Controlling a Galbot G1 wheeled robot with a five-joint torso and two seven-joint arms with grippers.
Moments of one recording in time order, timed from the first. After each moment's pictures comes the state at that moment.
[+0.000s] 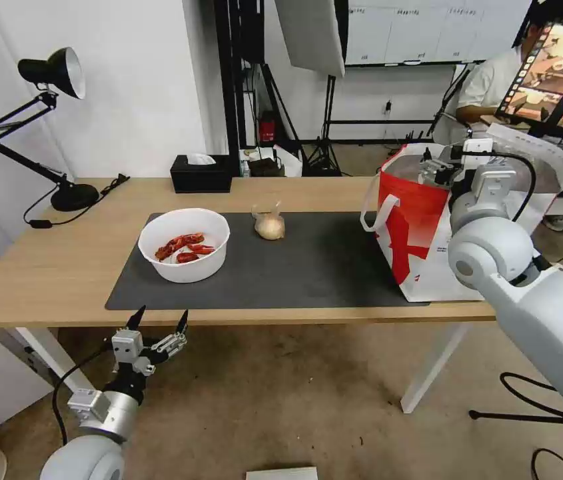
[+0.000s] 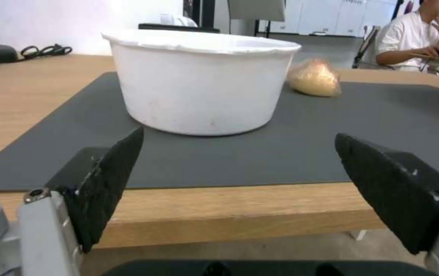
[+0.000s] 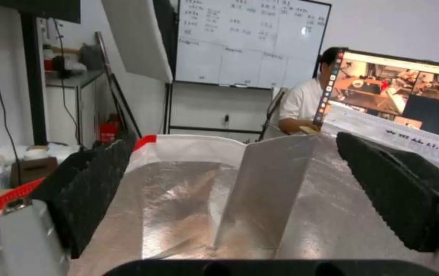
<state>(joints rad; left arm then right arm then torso) 1.62 -1.10 -0.55 -2.02 -0.47 -0.15 -0.03 -0.51 0.74 0.03 1.90 0.82 -0.39 0.77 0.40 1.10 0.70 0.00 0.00</state>
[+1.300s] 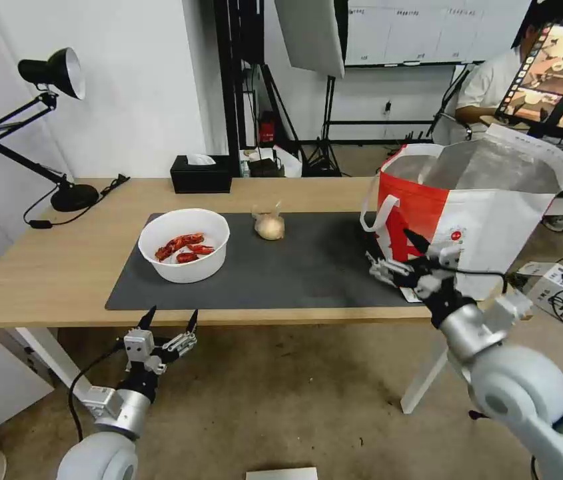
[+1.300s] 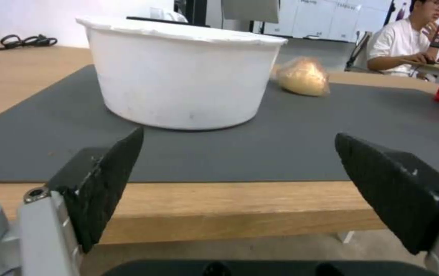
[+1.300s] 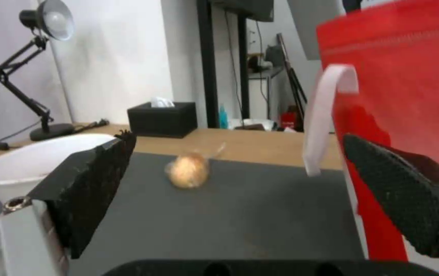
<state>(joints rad) 1.58 -1.12 -0.50 -1.99 -0.47 -0.15 -0.02 -1.39 0.79 0.44 2.23 0.76 -0.02 0.13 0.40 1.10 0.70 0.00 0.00</state>
